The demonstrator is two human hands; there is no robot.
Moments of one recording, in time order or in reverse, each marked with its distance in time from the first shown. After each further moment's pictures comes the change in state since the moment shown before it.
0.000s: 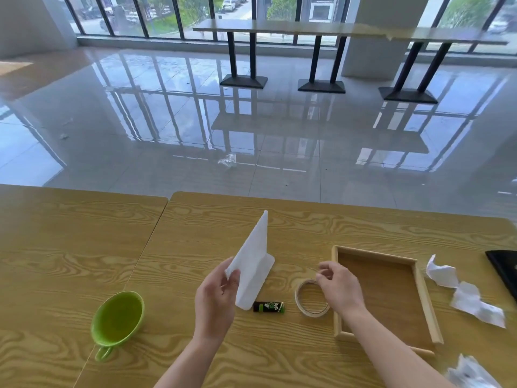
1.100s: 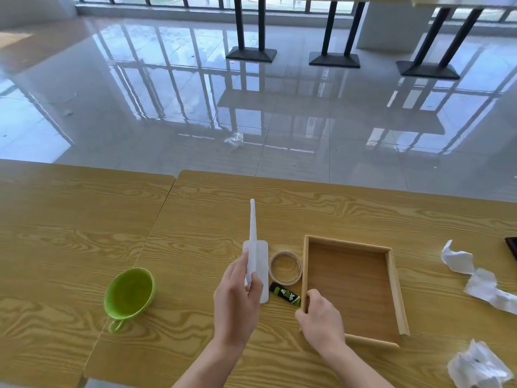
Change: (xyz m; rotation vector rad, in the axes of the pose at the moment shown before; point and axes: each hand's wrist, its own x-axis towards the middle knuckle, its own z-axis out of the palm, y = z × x) left_hand -0.034 0.011 0.009 0.185 0.021 0.106; right_hand -0.073 0.018 0.082 -0.241 -0.195 0.042
